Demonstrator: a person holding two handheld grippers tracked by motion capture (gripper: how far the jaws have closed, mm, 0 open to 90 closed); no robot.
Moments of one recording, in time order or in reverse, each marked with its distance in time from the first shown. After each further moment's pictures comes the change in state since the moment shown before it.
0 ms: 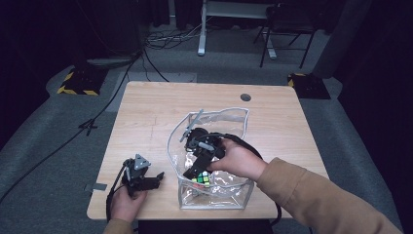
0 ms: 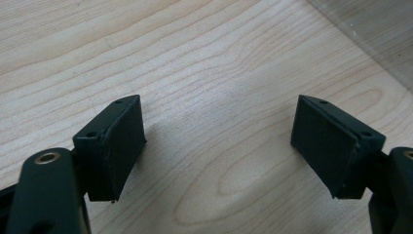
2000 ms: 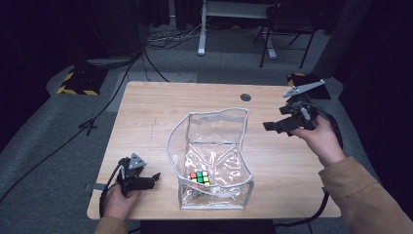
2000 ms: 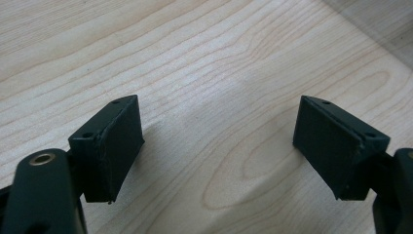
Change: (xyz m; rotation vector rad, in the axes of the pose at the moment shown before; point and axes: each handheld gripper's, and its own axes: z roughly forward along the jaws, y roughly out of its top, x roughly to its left) left arm 0.016 -0.004 -0.004 0.006 -0.037 0.040; right arm -0.123 -0.165 -0.136 -0.368 -0.403 0.324
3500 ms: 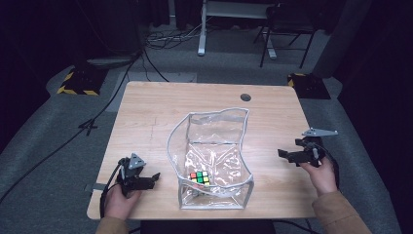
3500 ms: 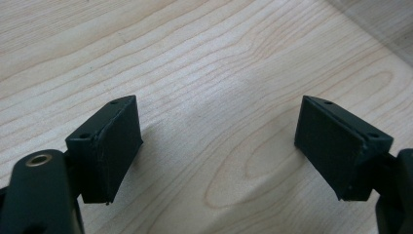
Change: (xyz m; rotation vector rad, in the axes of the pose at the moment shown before) left arm 0.000 0.000 0.000 0.004 0.010 -0.010; right arm -0.054 -0.162 0.067 -0.151 -0.072 0.205
